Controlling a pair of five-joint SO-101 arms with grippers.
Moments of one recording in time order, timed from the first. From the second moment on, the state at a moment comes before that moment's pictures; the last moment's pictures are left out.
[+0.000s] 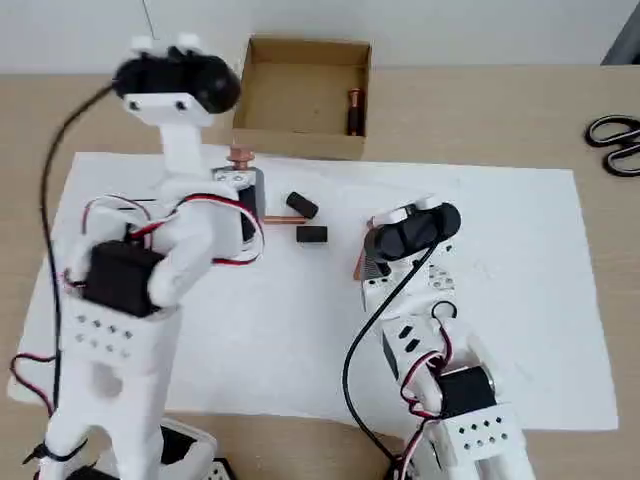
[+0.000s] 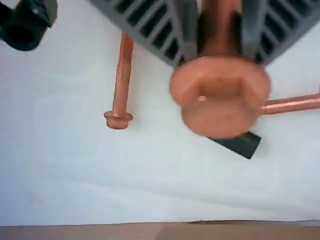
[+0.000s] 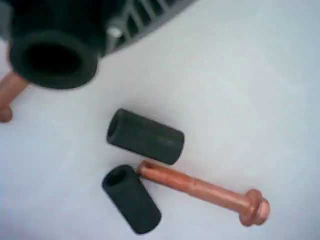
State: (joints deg) left arm 14.7 -31.2 7.0 76.4 19.2; right arm -18.7 -73.7 75.8 36.8 -1.6
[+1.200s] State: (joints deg) left arm 32.4 -32.0 37.1 35.1 19.2; right arm -25.3 -73.9 79.0 34.9 -14.8
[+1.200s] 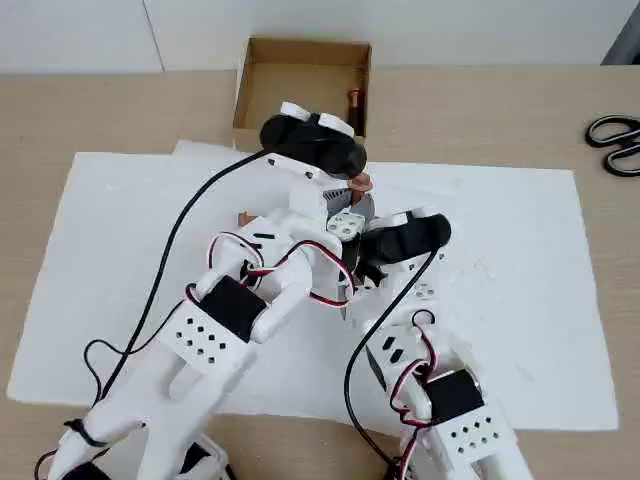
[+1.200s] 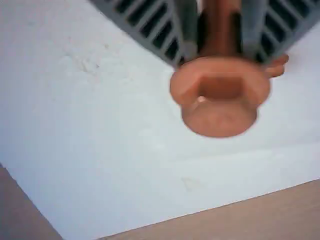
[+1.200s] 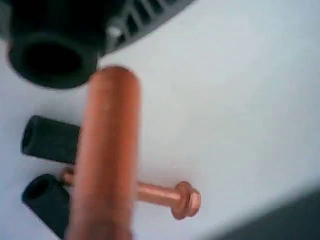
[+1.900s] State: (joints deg) left arm 32.5 -31.1 37.1 35.2 21.1; right arm -26.5 -74.3 79.0 34.9 -12.3
